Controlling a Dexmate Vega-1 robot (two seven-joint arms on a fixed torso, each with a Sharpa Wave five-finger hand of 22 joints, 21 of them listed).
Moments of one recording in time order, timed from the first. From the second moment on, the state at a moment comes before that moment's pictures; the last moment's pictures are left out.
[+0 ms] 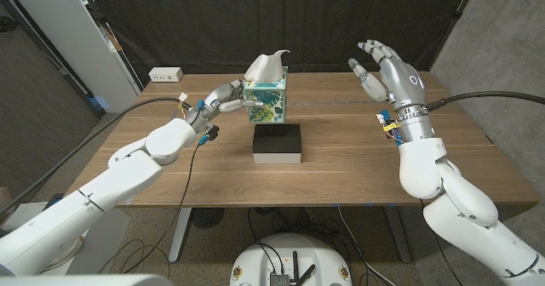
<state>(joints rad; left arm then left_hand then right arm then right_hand) 1.05 0.90 0.31 -2.00 -0.26 0.02 0.10 0.93 0.08 0.22 -0.18 0.19 0.14 0.00 0.94 0.32 0.35 -0.08 0.27 0.40 0.35 -0.04 0.23 0.20 0.21 0.07 0.21 0.18 -1.38 -0.72 -0.19 -2.41 -0.71 -0.32 -0.45 0.30 0.15 0.53 -0.05 0.18 0.38 -0.01 0.20 0.18 0.27 -0.01 0.20 0.19 0.17 -0.04 0.29 0.26 0.36 0.06 0.23 0.18</state>
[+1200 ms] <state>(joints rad) 1.04 0.90 0.31 -2.01 -0.26 0.02 0.09 0.93 0.08 0.22 -0.18 0.18 0.14 0.00 0.94 0.32 0.35 -0.08 0.26 0.41 0.35 -0.04 0.23 0.20 0.21 0.07 0.21 0.18 -1.24 -0.76 -0.28 -2.37 -0.72 -0.27 -0.36 0.30 0.15 0.52 -0.08 0.18 0.38 -0.02 0.20 0.18 0.28 -0.01 0.20 0.20 0.17 -0.04 0.29 0.26 0.37 0.06 0.23 0.18</state>
